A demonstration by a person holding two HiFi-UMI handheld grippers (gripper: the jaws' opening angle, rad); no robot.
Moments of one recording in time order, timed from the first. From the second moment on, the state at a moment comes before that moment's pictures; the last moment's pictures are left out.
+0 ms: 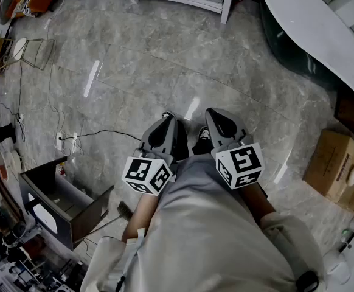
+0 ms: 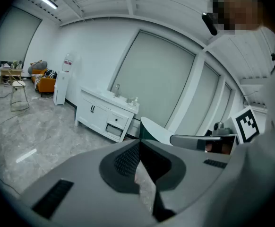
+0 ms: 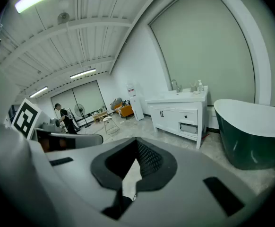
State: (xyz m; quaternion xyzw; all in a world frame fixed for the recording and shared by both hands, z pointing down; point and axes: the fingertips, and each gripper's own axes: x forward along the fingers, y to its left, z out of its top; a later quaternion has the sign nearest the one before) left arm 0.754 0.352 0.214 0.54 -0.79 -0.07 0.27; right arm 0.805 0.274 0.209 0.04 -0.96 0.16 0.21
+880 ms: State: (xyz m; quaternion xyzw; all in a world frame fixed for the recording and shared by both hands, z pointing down) left arm 0.581 0.389 0.230 0.47 -0.84 -0.08 0.27; right arm 0.663 0.259 0.208 0.02 -0.96 0.16 0.23
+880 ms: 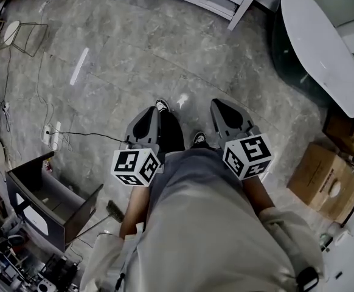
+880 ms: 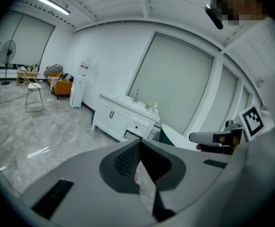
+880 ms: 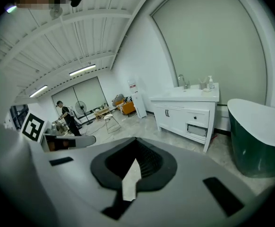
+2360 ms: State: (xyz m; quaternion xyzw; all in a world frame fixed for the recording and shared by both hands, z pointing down) left arm 0.298 0.425 0.216 0.51 -0.80 -0.14 0.28; right arm 0.371 0.295 0.204 0.05 -0.95 0.18 0.26
